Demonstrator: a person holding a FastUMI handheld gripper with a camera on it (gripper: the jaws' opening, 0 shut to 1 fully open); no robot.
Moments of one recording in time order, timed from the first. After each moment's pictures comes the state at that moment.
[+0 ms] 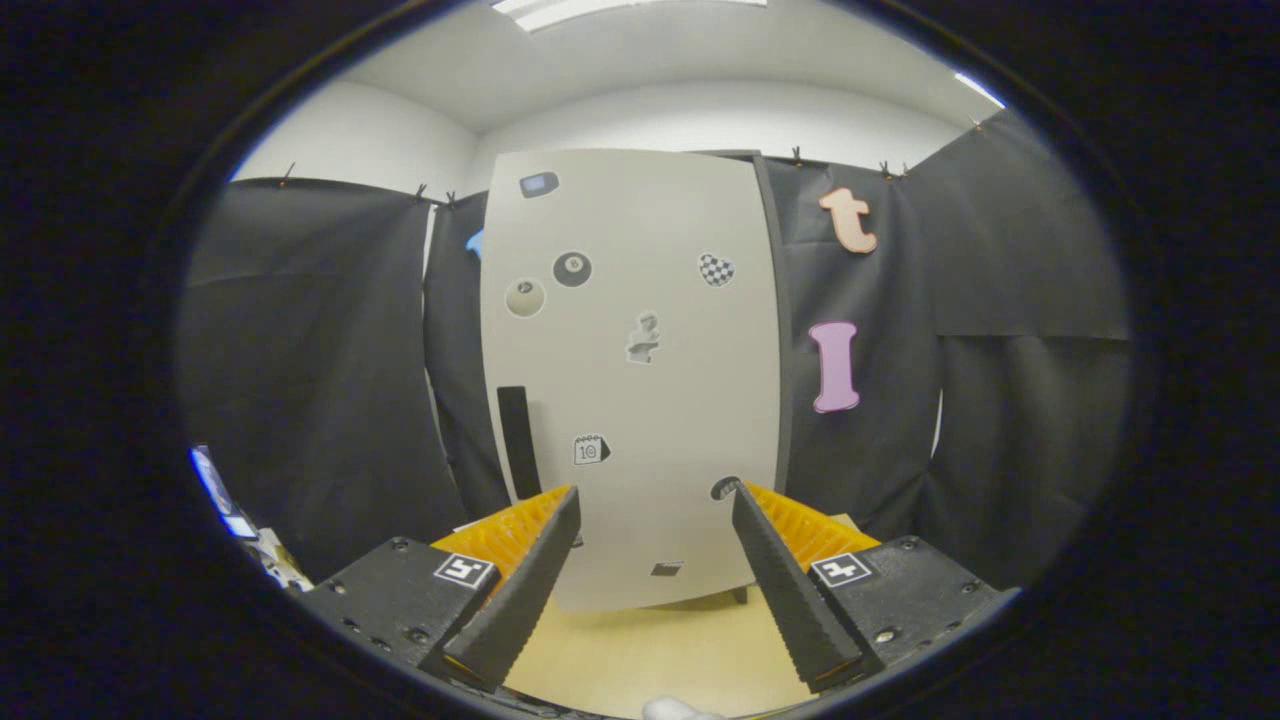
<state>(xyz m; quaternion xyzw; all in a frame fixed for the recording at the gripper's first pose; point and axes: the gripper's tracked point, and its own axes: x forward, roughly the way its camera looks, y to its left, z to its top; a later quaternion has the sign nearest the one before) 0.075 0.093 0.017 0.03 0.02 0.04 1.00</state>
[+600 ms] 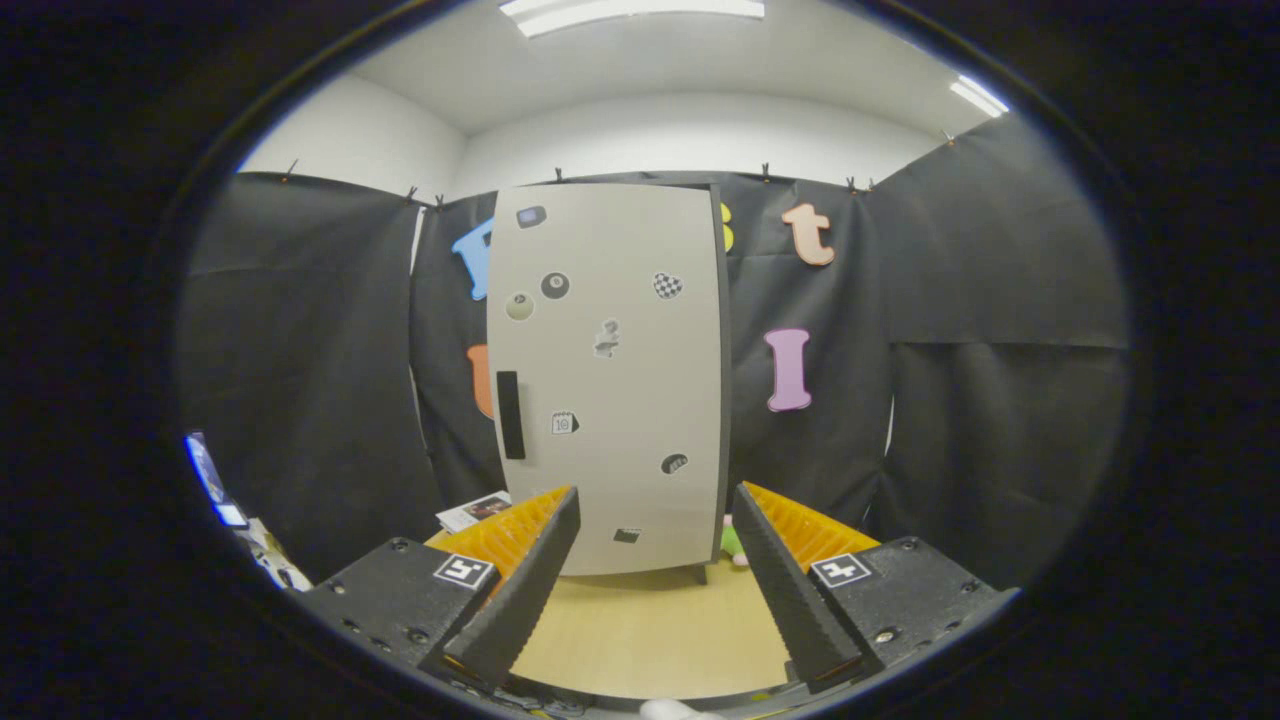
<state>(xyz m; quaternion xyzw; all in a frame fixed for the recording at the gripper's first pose) -0.001 0.069 -0.001 0.02 0.02 0.01 1.00</state>
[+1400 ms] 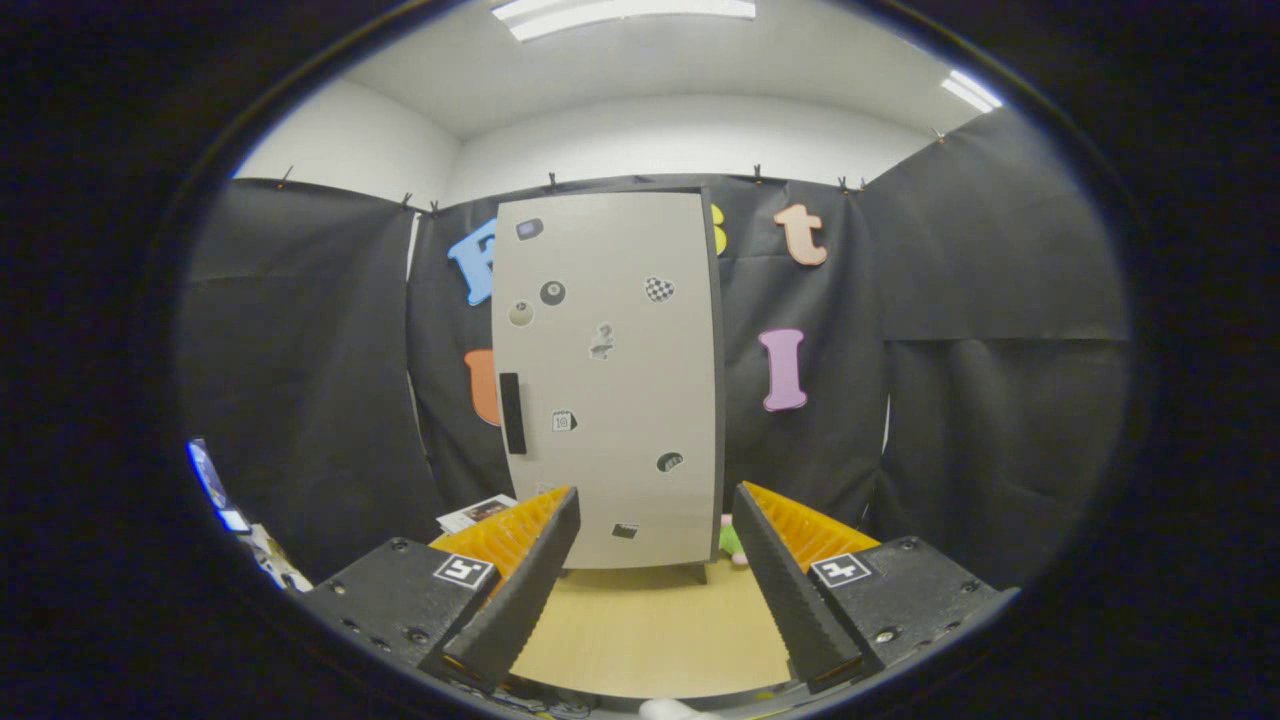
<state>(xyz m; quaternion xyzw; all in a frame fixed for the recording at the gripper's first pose) -0.005 0.062 -0.002 0.03 0.01 0.01 1.00</state>
